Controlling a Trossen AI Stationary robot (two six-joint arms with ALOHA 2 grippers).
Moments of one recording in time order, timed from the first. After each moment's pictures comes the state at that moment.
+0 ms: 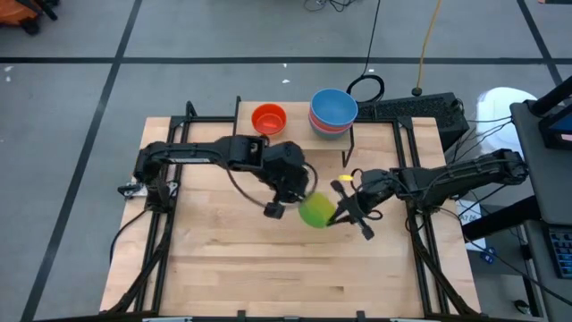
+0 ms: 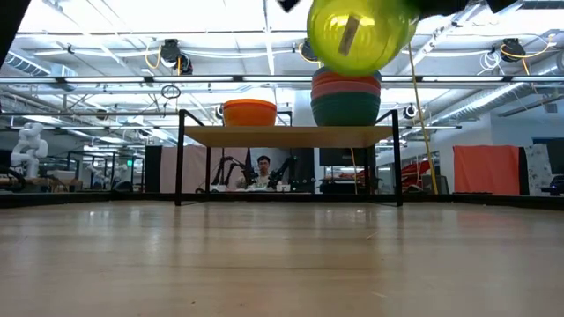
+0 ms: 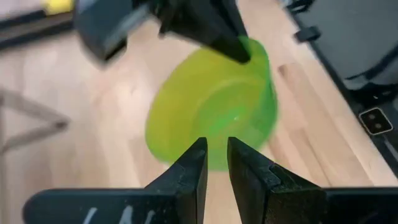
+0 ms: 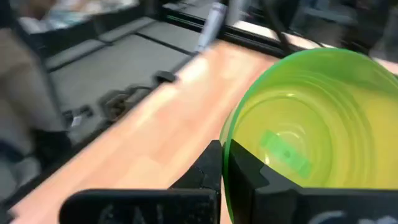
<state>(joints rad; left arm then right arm) -0.02 1.87 1.97 -0.97 0.26 0.28 0.12 1.09 0.73 -0.07 -0.39 -0.19</state>
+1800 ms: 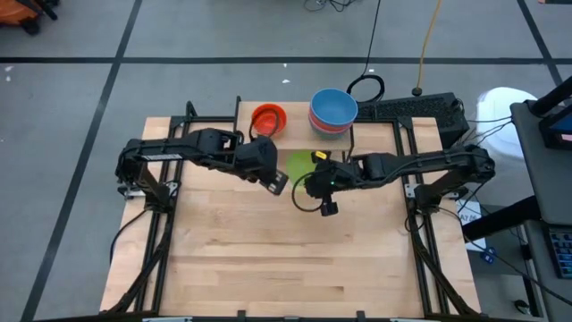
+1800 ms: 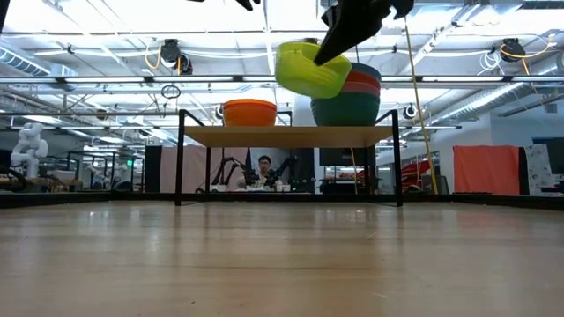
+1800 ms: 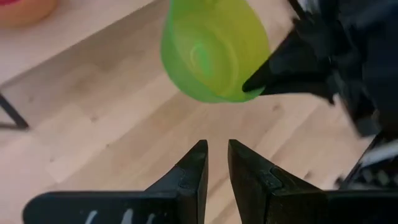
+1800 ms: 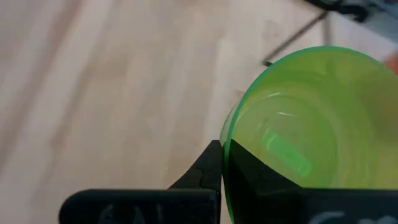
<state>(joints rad) -0.05 1.72 1.97 -1.26 -0.18 -0.93 0.06 1.49 1.28 -0.64 0.16 -0.28</state>
